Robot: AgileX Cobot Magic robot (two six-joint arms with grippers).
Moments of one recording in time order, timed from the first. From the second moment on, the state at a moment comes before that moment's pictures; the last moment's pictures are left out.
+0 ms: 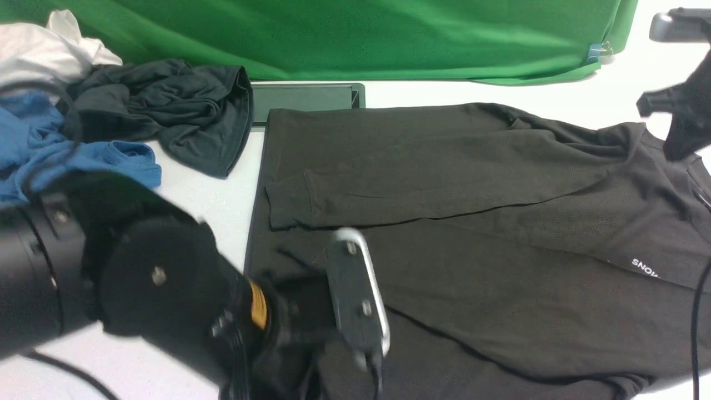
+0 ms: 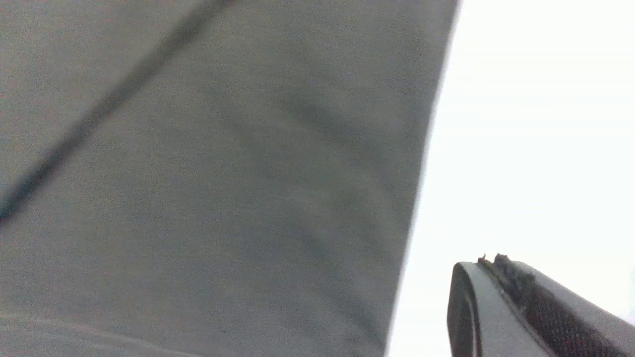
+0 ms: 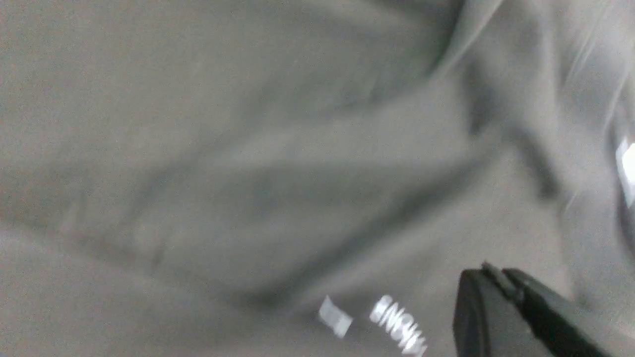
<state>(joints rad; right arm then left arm) -0.06 1.81 -1.53 0.04 1.15 0.00 -0.76 1.33 -0.85 -0.23 0.91 0.71</state>
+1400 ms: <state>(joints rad) 0.26 1.24 -0.99 -0.19 1.04 0.25 -0.78 1.44 -0.67 0.14 0.76 0.49</state>
